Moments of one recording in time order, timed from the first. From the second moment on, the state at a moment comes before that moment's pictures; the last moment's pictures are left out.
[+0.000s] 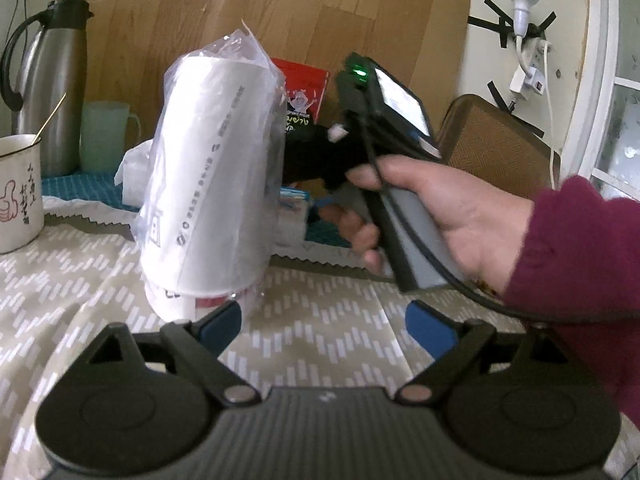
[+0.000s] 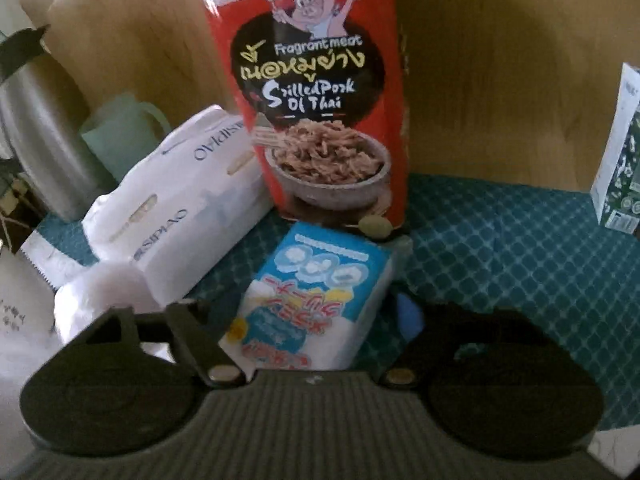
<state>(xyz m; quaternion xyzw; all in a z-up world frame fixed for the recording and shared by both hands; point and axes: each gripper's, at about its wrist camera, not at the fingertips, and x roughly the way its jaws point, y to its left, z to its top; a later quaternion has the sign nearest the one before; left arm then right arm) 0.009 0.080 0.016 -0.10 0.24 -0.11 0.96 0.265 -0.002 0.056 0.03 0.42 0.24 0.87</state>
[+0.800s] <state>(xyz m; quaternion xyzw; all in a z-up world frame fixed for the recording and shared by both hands) 0.014 0.062 0.014 -0.09 0.30 -0.15 0.94 0.030 -0.216 0.045 0.03 0.33 0.32 0.89</state>
